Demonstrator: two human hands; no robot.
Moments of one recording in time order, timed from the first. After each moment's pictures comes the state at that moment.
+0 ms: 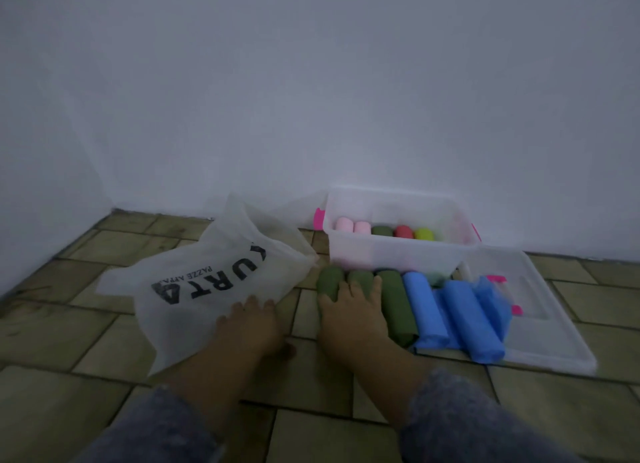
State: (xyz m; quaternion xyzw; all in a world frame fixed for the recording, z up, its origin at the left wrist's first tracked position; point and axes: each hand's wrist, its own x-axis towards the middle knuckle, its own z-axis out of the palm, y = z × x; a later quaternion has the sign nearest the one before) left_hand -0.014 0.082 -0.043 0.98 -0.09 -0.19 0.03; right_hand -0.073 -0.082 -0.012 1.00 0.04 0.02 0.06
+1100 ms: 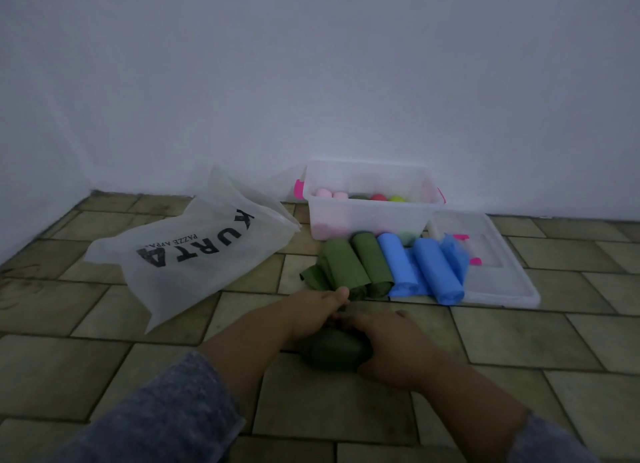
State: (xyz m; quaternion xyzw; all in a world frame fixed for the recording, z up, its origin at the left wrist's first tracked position) left_hand -0.095 0.019 -0.014 0.83 -0.20 -0.35 0.38; right_hand -0.194 -0.135 -0.007 0.98 0.07 -0.10 -0.16
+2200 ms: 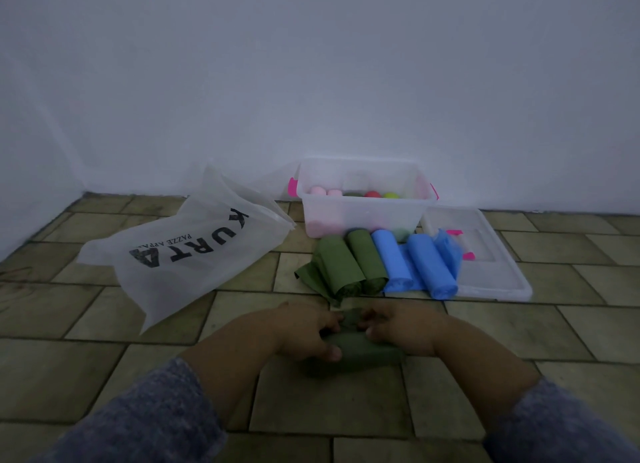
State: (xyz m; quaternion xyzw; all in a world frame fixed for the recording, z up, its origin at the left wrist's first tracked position) left_hand -0.105 0.022 -0.005 0.86 -0.40 -0.31 0.05; right_hand -0.182 -0.164 0.009 0.95 -0.03 -0.20 -0.22
